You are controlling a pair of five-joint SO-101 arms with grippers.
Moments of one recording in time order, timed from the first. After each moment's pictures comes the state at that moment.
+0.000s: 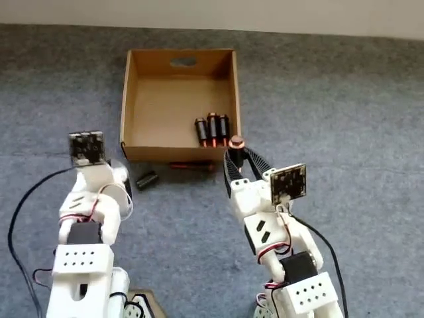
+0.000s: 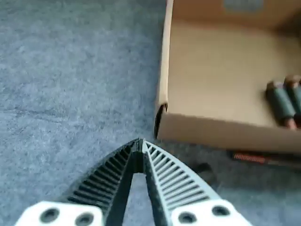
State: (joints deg) left arm -9.5 -64.7 82.3 28.9 2.5; right arm -22.4 -88.3 87.4 15.8 -2.7
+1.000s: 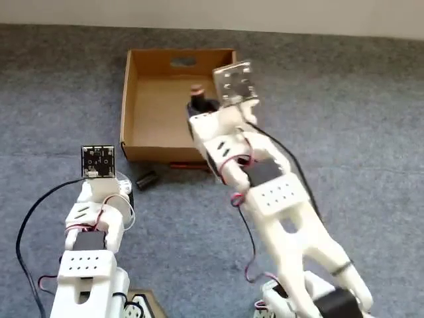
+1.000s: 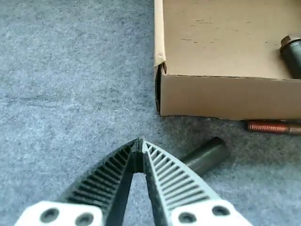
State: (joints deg) left arm -9.5 -65.3 90.6 21.3 0.0; right arm -28.7 -24.7 35.1 20.8 -3.0
